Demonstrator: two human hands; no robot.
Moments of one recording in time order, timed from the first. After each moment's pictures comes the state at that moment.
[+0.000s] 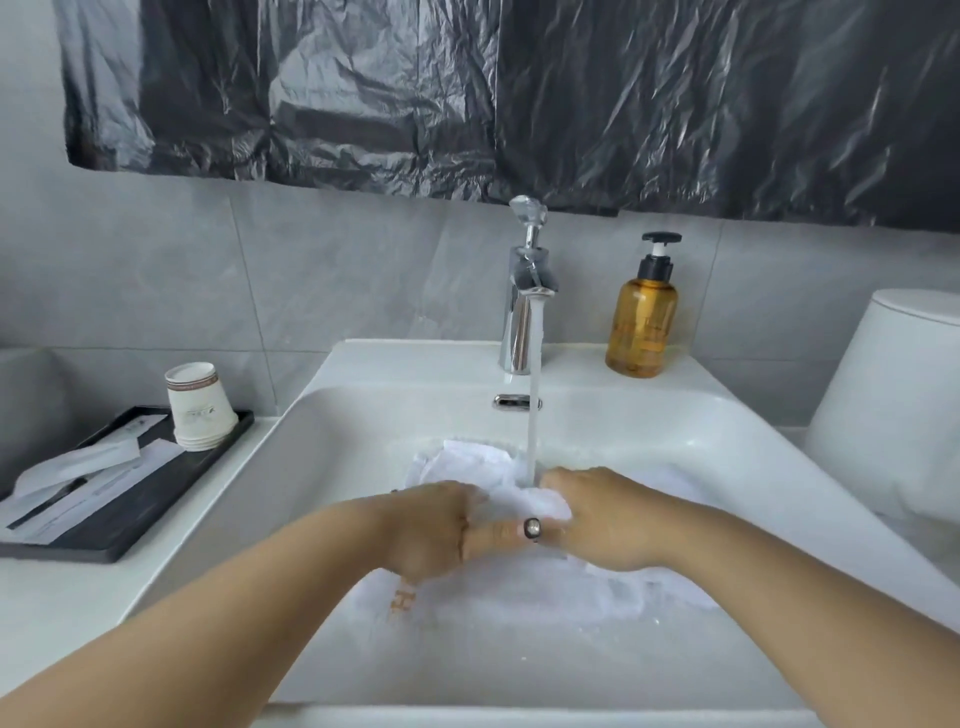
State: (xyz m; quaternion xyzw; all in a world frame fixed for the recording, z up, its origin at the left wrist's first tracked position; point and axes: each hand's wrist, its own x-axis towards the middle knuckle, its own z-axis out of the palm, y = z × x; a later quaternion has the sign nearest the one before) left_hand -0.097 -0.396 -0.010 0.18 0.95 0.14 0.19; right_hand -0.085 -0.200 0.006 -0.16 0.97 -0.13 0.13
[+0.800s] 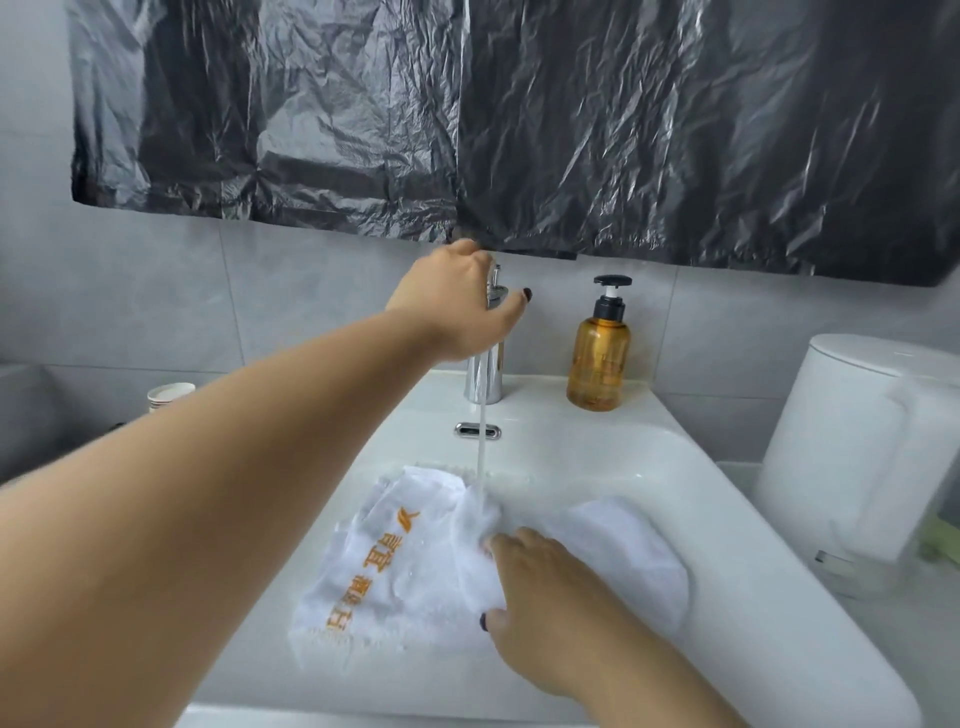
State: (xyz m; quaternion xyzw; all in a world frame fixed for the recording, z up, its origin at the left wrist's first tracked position) left_hand -0.167 -0.330 0.138 0.16 0.93 0.10 -0.31; right_hand -0.029 -0.199 -0.001 -0.17 0.98 -0.09 0.03
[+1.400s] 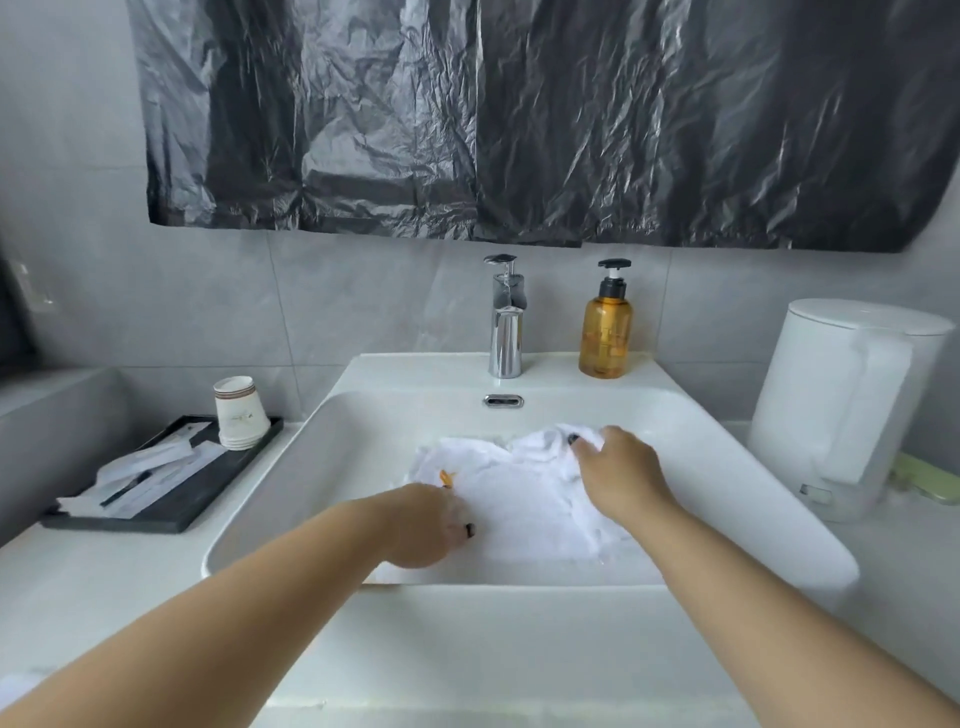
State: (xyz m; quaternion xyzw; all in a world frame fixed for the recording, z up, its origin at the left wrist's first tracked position) left_hand -0.050 -0.394 -0.009 0.13 0.98 0.02 0.14; right_hand -0.055 -0.176 0.008 0.09 0.93 -0.35 -0.11
